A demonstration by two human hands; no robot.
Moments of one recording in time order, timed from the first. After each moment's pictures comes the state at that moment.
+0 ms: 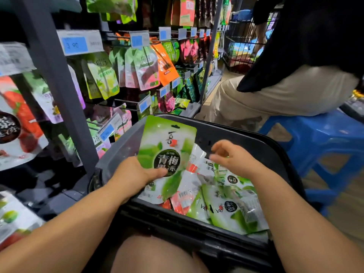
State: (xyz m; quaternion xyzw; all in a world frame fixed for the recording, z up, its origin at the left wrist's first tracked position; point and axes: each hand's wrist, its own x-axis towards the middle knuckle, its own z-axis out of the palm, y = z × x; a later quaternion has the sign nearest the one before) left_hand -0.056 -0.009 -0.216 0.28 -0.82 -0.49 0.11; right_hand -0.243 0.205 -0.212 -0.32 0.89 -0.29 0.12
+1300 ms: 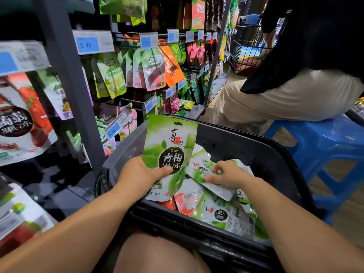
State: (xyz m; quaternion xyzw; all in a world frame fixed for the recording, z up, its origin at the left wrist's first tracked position) left_hand -0.049 0.004 -0.220 0.29 -0.79 -0.51 0.16; right_hand -0.258 0.195 -0.262 -0.27 0.93 -0.13 0.21
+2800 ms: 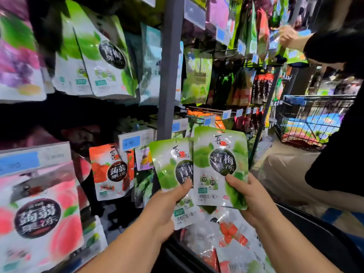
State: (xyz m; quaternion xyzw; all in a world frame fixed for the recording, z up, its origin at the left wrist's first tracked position) left_hand 0.010 -0.021 -0.136 0.24 -0.46 -0.83 0.22; right_hand -0.154 0.102 -0.122 -0.29 0.49 -0.75 0.32
